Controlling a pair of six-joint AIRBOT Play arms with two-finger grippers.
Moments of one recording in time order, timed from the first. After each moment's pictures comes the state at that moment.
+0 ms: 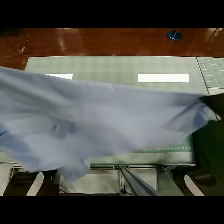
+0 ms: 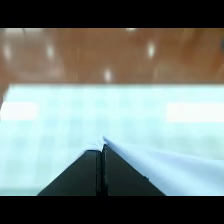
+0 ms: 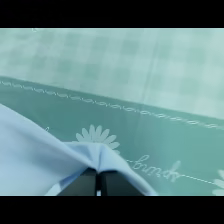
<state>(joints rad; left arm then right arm) 0.06 -0.52 1.26 1.47 -1.18 -1.53 0.11 -0.61 1.26 -1.27 1.49 1.64</state>
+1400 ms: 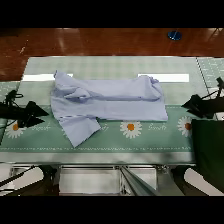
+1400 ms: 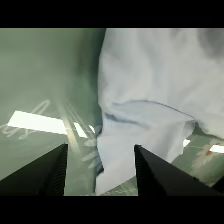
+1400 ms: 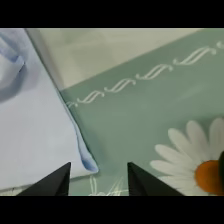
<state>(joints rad) 0.57 -1.27 0.80 0.97 -1.34 -1.37 -0.47 -1.15 0.81 -1.06 1.13 1.42</state>
